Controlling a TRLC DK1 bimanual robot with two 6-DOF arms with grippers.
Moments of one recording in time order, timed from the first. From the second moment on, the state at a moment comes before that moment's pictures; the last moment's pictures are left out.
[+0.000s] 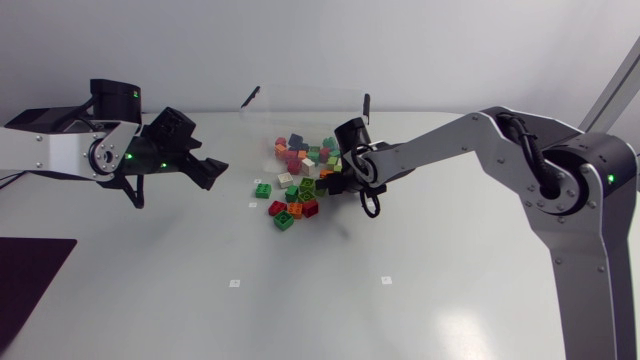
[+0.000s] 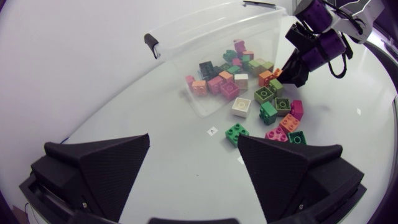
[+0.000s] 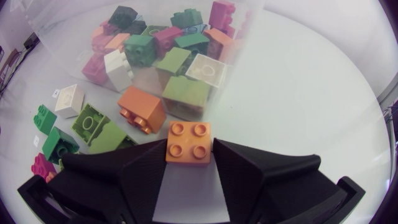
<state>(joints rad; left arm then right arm) -0.05 1.73 0.99 0.09 0.32 0.58 0.45 2.33 1.50 -0.04 0.19 0.23</state>
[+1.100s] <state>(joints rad) -0.25 2.14 1.21 0.02 0.13 0.22 0.40 1.85 1.15 -0.02 0.17 0.19</state>
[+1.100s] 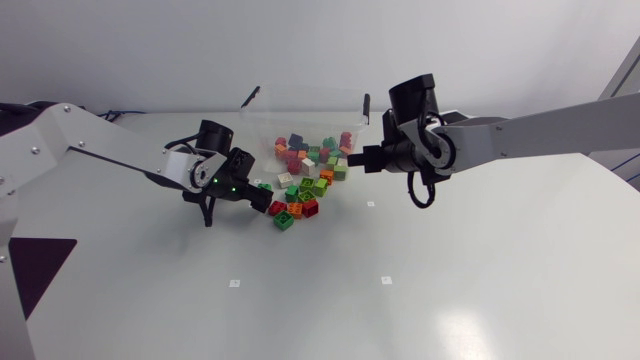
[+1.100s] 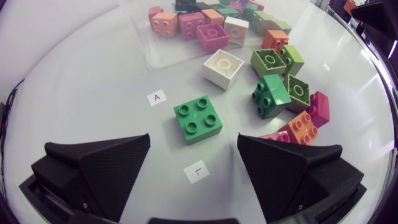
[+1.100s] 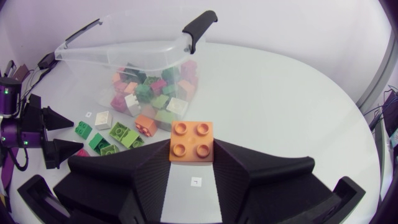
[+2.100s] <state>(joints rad) -0.29 2.17 1.23 0.07 0.05 0.10 0.38 1.72 1.28 -0.15 0.17 0.20</state>
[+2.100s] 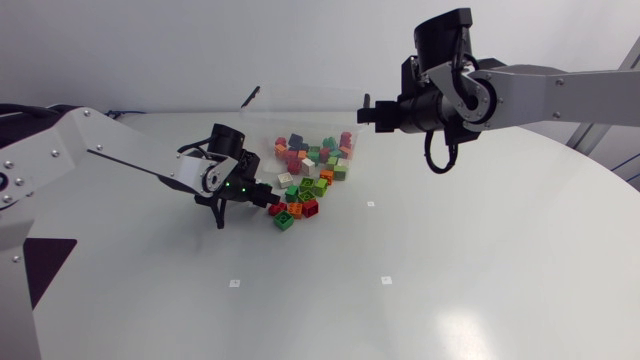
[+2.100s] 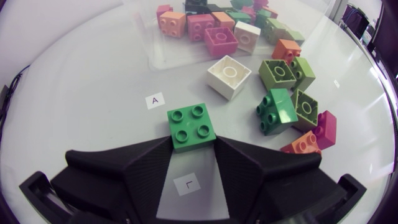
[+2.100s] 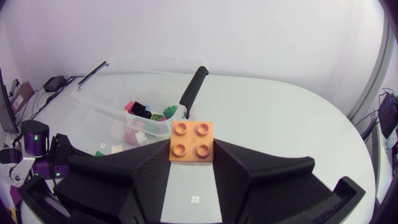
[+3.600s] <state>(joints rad) -0.26 1.79 1.37 -0.04 0.14 0.24 0.48 2.29 2.10 -0.44 0.19 0.24</state>
